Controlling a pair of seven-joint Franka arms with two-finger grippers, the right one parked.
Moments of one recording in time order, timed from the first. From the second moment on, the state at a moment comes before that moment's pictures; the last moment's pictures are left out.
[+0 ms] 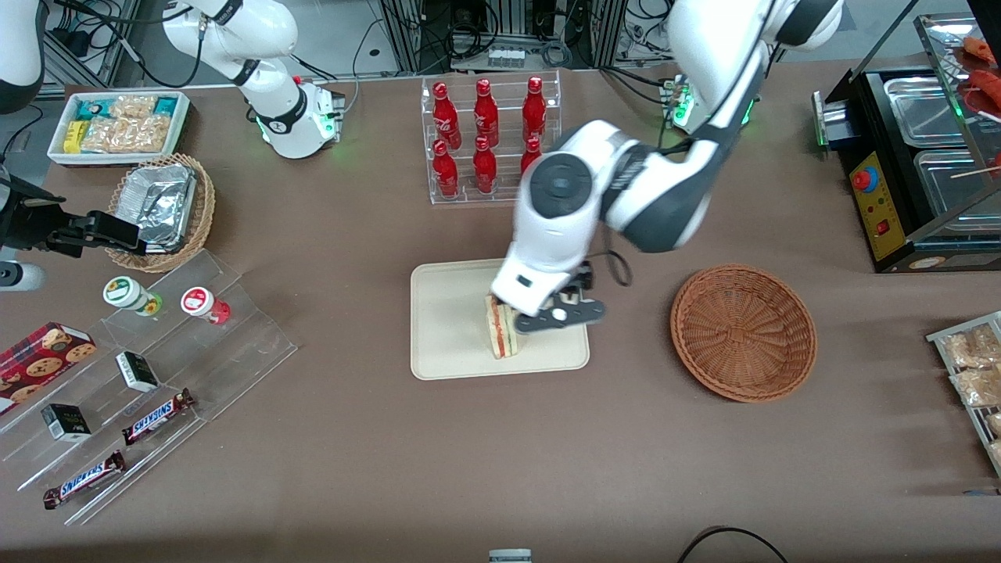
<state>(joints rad) -0.58 0.56 -0.06 -1.21 -0.02 1.79 -0.76</state>
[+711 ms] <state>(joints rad) -0.57 0.40 0.26 -1.35 -0.17 1.65 -0.25</state>
